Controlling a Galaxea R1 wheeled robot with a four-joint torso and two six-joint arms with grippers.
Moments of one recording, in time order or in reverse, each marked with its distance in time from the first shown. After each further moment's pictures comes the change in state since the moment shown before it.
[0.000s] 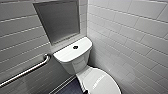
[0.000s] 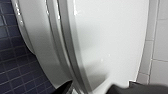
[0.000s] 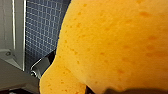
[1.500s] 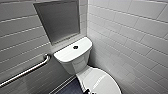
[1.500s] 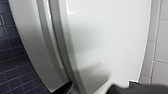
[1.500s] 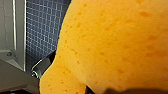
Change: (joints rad) left arm -0.017 0.073 -0.113 -0.008 0.020 -0.009; right arm 0.002 0.006 -0.001 0.000 -0.001 0.008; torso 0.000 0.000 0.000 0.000
